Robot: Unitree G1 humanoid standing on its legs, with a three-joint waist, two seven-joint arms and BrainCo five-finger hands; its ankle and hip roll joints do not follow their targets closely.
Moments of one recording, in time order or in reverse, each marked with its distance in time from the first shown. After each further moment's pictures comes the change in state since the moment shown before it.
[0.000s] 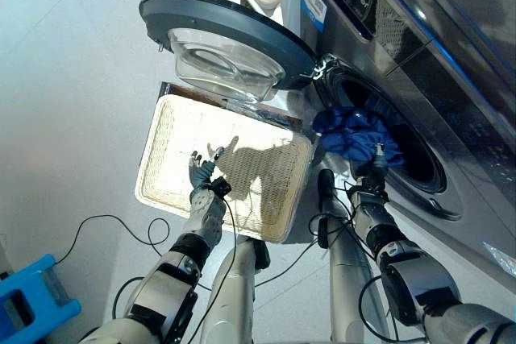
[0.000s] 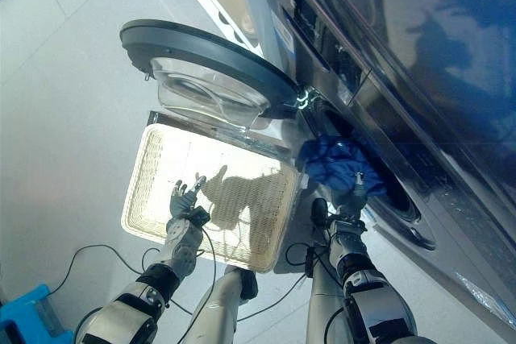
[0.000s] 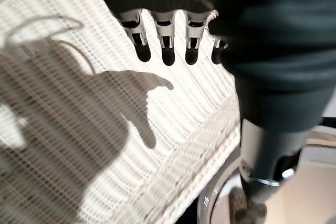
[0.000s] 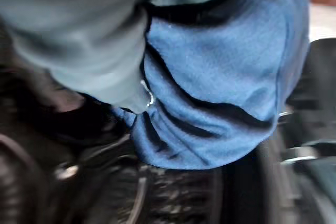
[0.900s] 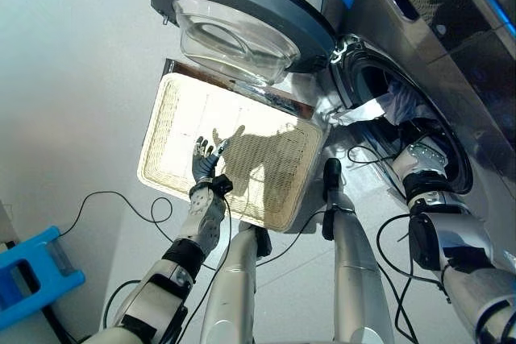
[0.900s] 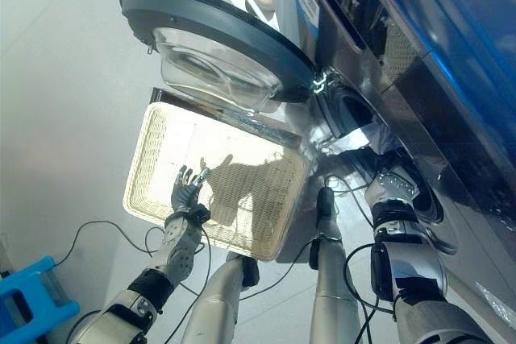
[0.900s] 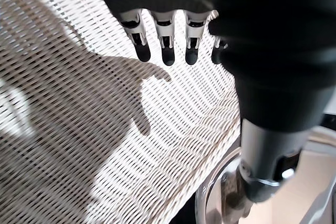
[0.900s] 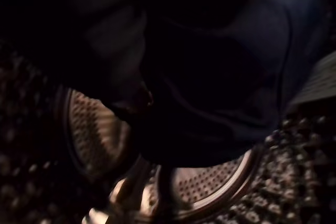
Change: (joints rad) left arm 0.074 0.079 -0.081 -0.218 -0.001 -0.011 -0.038; right arm -0.242 -0.238 -0.124 -0.083 0.019 -0.533 -0.202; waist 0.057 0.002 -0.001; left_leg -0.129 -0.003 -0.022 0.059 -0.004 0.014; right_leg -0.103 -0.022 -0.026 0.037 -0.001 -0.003
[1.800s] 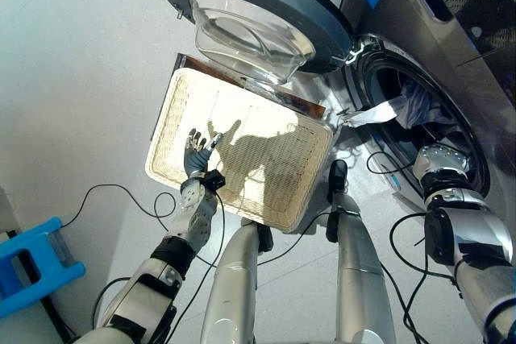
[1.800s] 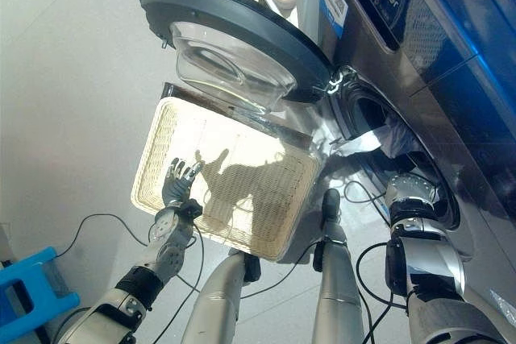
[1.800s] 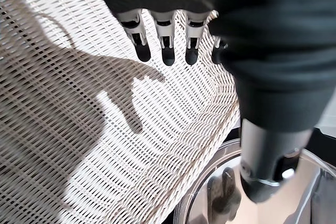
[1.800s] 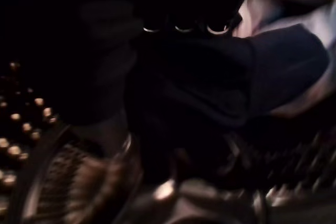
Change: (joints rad) left arm -0.001 0.045 -0.006 -0.056 -0.009 0.011 0.020; right arm 0.003 -0.070 -0.016 0.149 -0.441 0.086 -0.728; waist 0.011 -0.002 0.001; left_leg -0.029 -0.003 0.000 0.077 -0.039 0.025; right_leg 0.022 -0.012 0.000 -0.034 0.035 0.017
